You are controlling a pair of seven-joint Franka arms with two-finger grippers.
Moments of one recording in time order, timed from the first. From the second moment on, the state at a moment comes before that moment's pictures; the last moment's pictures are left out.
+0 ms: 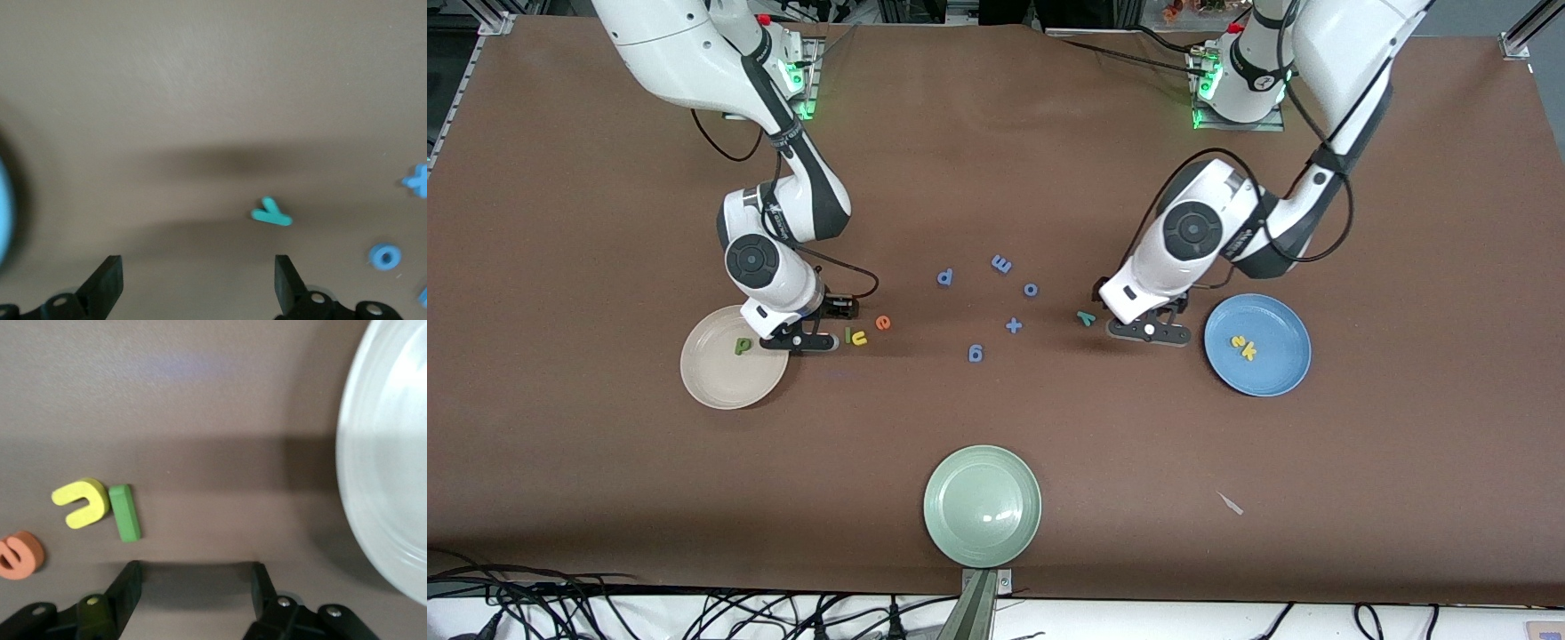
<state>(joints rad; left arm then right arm) -0.01 0.52 -0.53 -1.91 0.25 2.27 -0.63 0.42 0.53 -0.06 -2.03 0.08 2.46 0.31</state>
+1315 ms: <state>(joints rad) -0.09 0.71 -0.51 -1.86 0.40 2.43 -1.51 0.43 0.58 -0.05 -1.95 0.08 2.47 0.31</state>
